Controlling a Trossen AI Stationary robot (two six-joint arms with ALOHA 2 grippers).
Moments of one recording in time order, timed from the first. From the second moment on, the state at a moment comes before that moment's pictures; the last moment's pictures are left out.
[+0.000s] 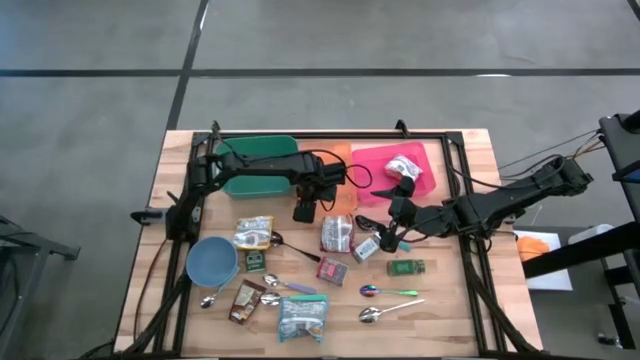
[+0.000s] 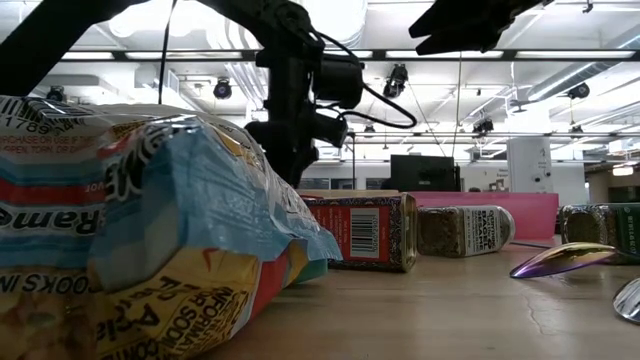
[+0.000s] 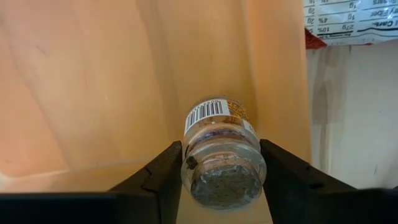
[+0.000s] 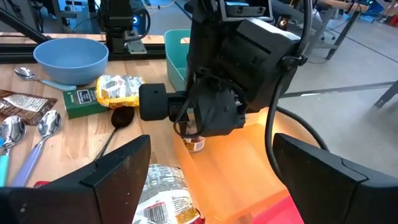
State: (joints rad) left arm 0.22 2.13 1.70 -1.12 -0.05 0.37; right arm 0.32 1.11 0.77 -0.10 0.70 0.17
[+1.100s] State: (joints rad) left arm 0.21 2.13 1.70 -1.08 -0.05 0.37; right arm 0.32 1.11 0.76 -0.12 0.70 0.18
